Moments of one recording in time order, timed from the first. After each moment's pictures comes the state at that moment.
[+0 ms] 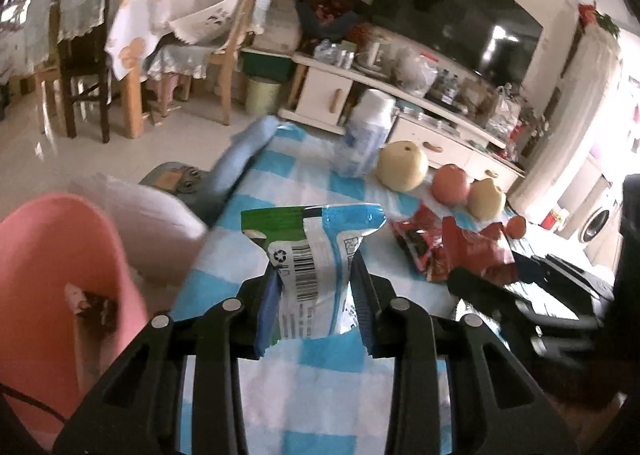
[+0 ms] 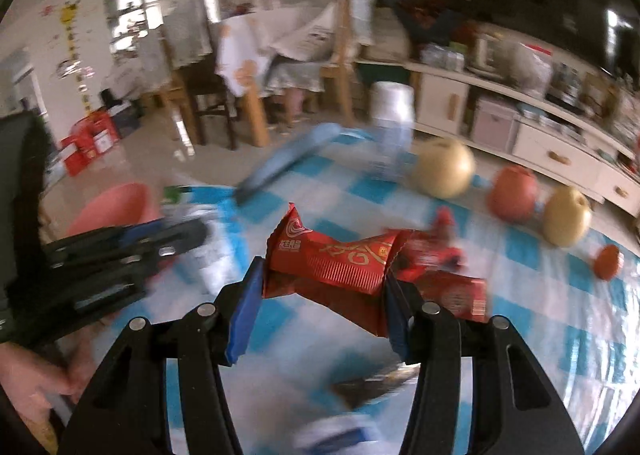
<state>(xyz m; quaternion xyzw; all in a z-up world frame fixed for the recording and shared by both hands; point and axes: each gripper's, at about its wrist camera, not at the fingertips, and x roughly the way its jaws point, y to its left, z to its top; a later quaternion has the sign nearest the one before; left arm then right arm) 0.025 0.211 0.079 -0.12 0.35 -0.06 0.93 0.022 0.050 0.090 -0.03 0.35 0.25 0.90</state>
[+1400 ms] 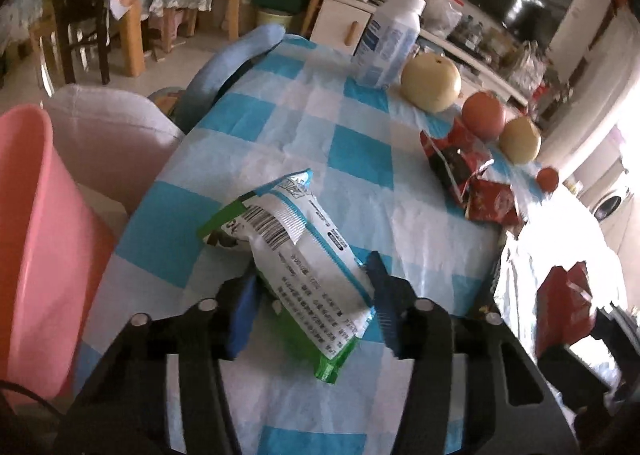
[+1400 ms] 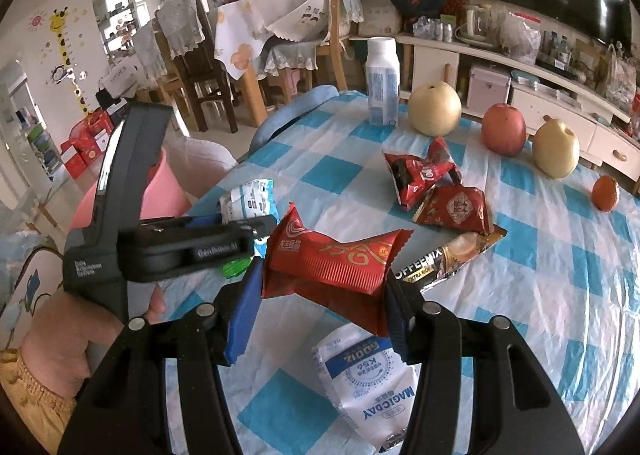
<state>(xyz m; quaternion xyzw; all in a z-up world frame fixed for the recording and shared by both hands) 0.047 0.189 0.014 -0.12 0.46 -0.05 0.88 -0.024 0.013 0.059 0.00 0.39 0.22 0.89</state>
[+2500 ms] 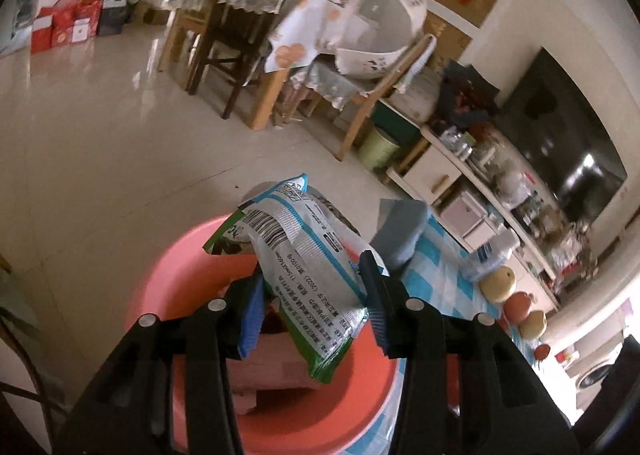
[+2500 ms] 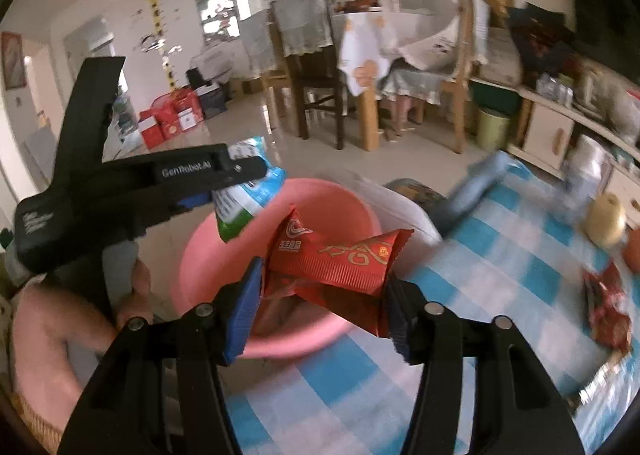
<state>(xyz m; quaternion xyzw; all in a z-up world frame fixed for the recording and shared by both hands) -0.041 0.412 0.105 -0.29 0.30 0.13 0.90 -0.038 0.248 0.104 -0.07 0.32 0.38 0.86</state>
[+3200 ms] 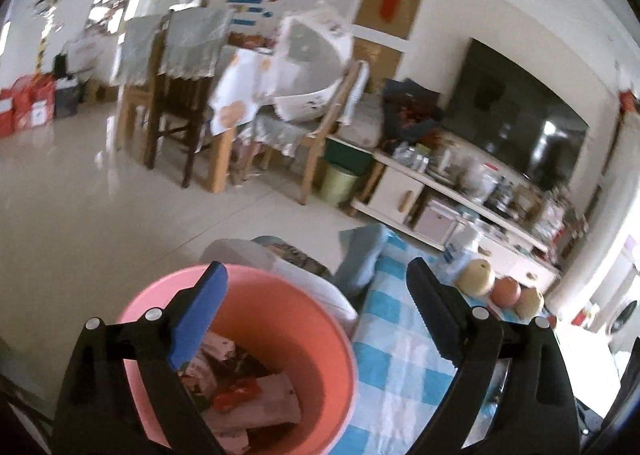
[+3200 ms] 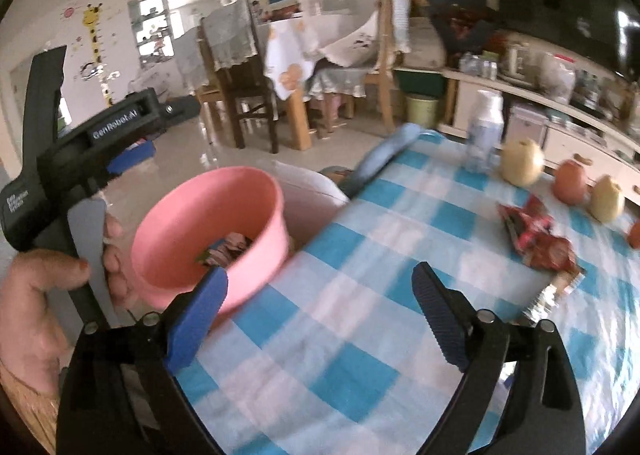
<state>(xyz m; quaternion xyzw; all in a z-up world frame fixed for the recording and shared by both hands) -0.043 0.352 0.136 -0.17 0.21 0.06 0.96 -0.079 0.131 0.096 -0.01 0.33 0.25 0.91</state>
